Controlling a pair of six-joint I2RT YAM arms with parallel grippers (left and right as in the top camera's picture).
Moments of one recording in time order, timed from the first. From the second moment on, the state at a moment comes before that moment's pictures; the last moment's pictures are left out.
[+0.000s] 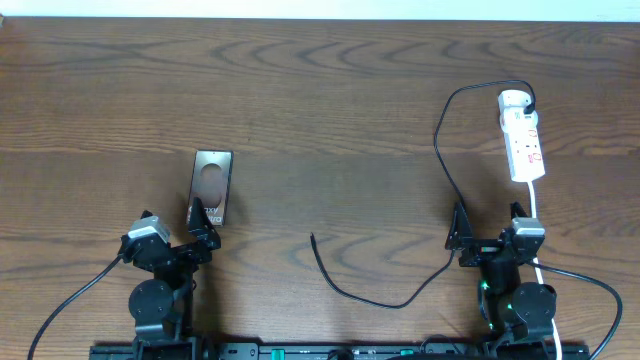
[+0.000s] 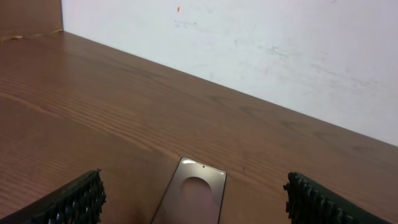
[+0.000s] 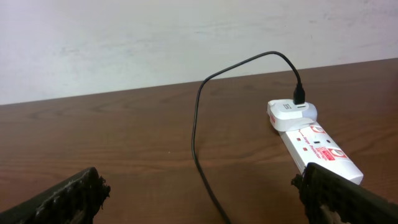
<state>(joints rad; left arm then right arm) 0.06 0.01 0.03 -0.13 -0.06 -0.29 0.10 0.01 0.01 -0.07 0.06 0.16</state>
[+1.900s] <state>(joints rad) 0.06 1.18 1.31 -0.94 0.01 -0.20 0.10 0.01 0.01 -0.07 0.06 0.16</state>
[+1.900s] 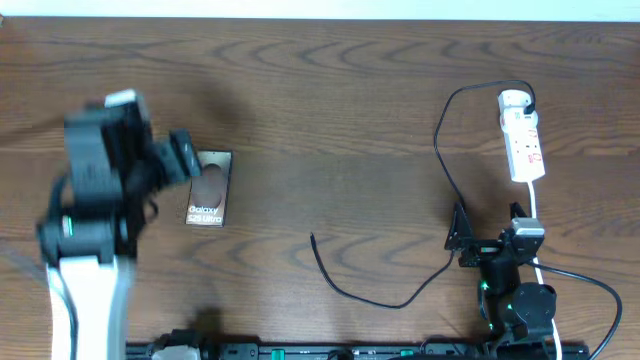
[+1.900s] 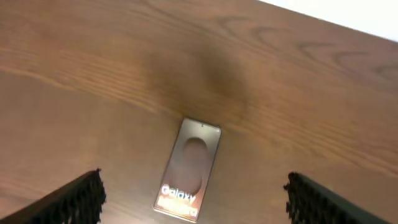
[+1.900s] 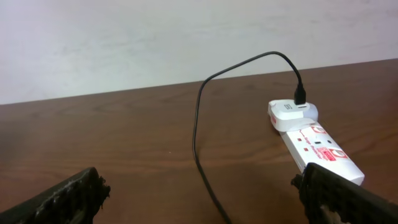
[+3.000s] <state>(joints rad) 0.06 1.88 1.42 -1.07 0.04 -0.10 0.10 0.01 0.01 -0.07 0.06 0.16</state>
